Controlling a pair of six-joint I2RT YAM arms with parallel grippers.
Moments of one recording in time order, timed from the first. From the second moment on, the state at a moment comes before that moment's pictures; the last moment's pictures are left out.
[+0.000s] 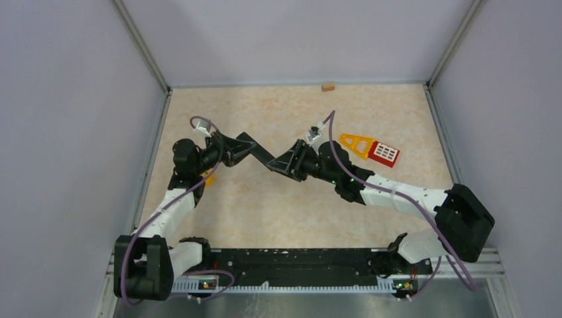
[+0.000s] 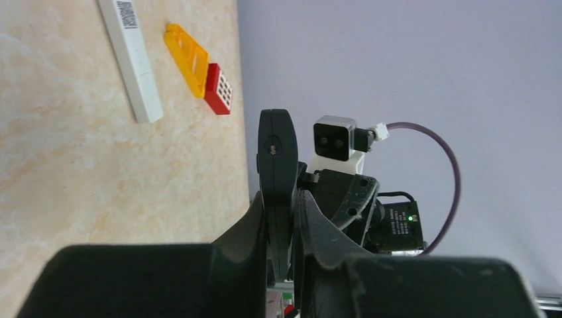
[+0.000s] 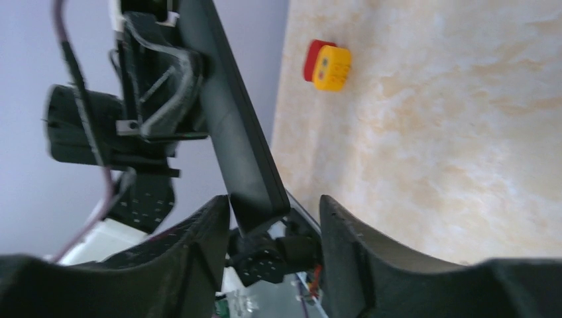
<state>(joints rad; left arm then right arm) -0.07 1.10 0.53 0.48 0.81 -1.36 0.89 1.37 0.81 0.29 -0.14 1.17</state>
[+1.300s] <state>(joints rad) -0.13 0.96 0.50 0.56 0.64 -1.24 0.83 1.52 0.84 0.60 -0.33 1.20</state>
